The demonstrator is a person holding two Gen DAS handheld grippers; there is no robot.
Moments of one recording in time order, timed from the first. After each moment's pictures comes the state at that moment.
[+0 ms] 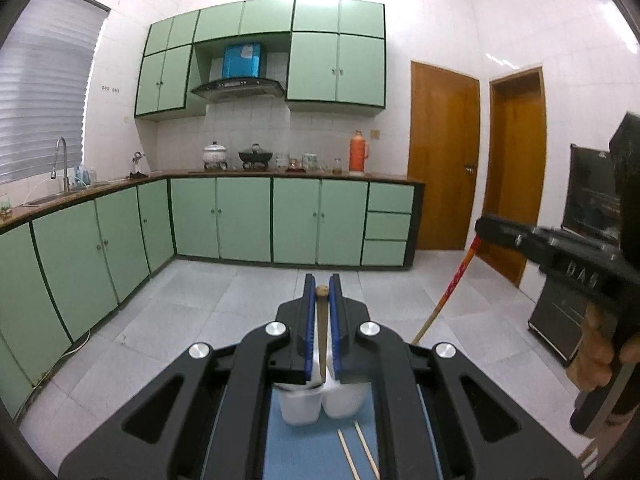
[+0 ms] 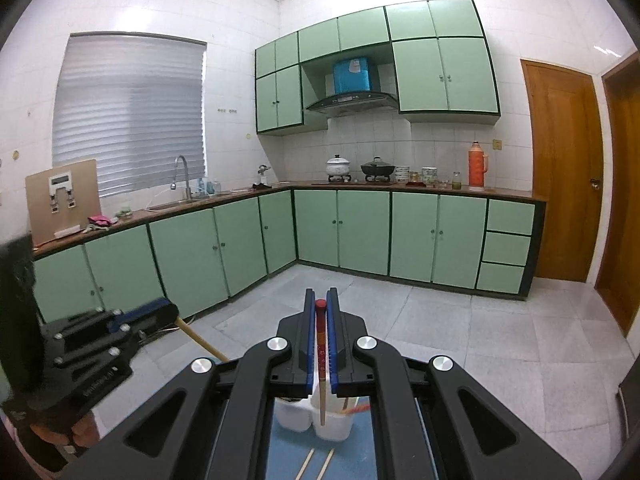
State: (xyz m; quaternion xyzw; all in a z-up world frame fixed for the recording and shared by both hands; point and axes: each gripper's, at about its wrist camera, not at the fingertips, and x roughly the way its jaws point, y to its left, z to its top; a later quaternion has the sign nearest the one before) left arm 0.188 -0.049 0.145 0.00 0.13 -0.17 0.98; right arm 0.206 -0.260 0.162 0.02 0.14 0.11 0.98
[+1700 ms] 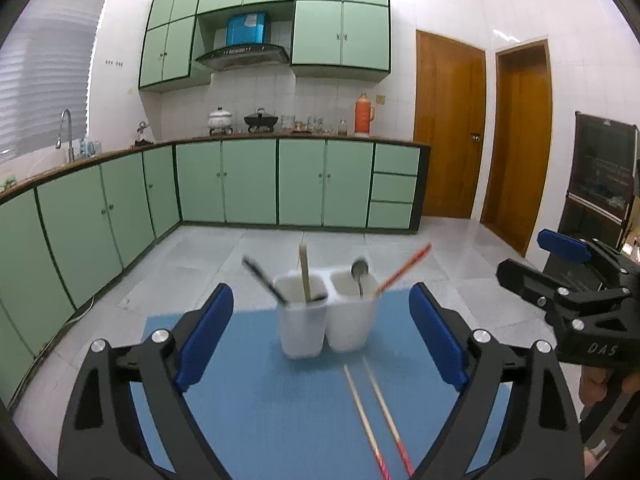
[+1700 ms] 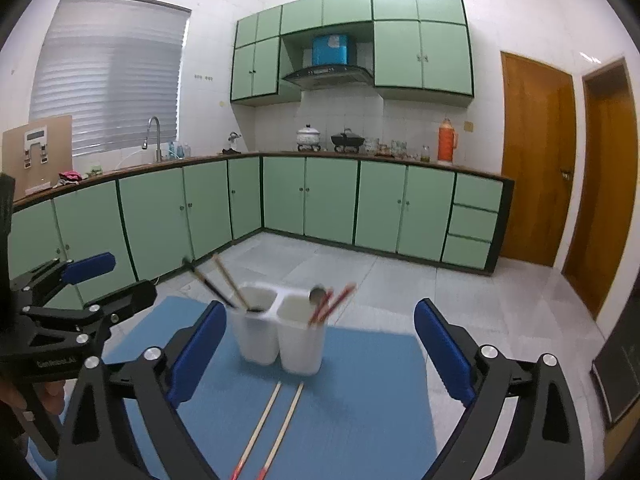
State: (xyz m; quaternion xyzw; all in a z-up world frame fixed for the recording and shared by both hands) left arm 0.149 -0.036 0.044 0.02 0.20 -0.16 0.97; right arm 0.148 -0.252 0.045 -0.01 0.18 0.05 0.98
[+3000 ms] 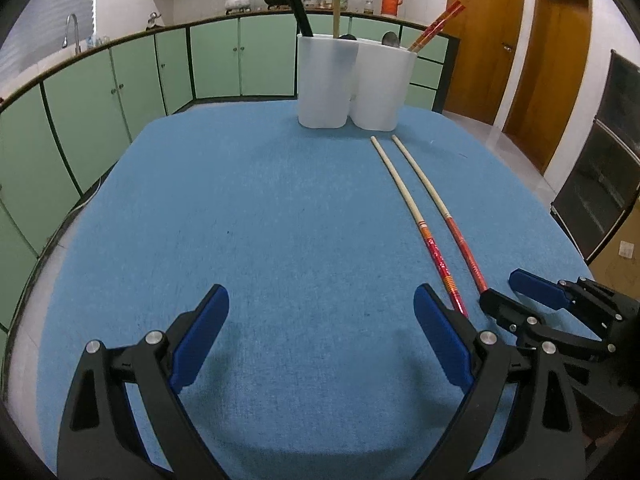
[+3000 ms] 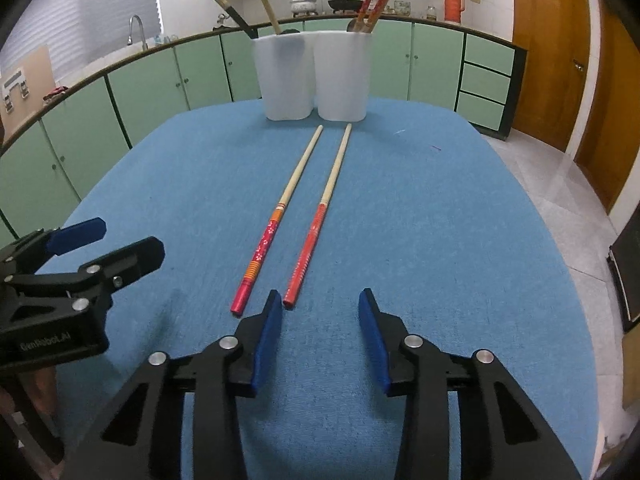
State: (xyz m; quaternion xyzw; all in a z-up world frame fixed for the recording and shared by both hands) left arm 0.091 -0.006 -0.136 0.02 0.39 -0.12 0.91; right arm 0.101 -0.197 -0.162 0.02 0.40 0.05 0.92
